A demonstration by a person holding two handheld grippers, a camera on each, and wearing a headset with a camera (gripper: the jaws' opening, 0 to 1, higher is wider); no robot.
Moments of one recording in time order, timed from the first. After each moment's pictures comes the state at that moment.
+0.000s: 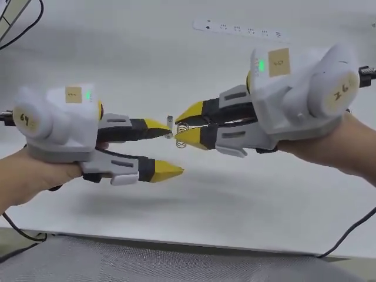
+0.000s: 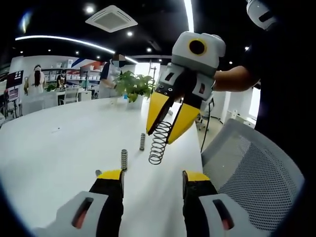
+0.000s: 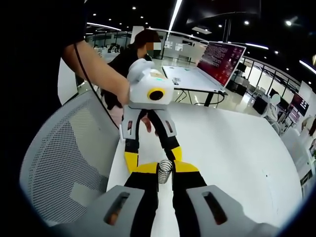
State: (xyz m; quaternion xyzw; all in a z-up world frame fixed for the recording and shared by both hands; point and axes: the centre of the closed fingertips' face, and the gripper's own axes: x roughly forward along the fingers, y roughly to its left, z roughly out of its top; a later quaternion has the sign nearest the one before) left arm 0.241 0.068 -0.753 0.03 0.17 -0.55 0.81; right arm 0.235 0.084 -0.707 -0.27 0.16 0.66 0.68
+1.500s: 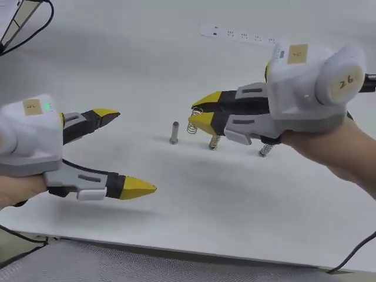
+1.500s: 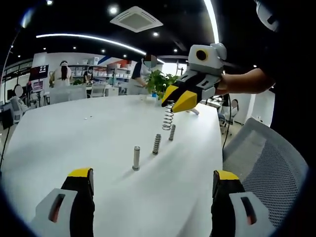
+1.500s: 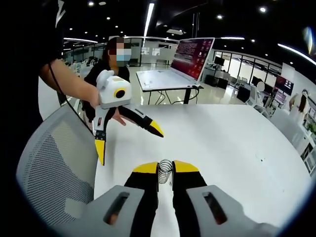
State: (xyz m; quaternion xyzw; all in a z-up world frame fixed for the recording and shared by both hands) left arm 0.255 0.132 -0.769 0.02 0.18 -0.45 0.87; right arm 0.286 0.082 -0.707 -0.21 0.17 0.60 0.75
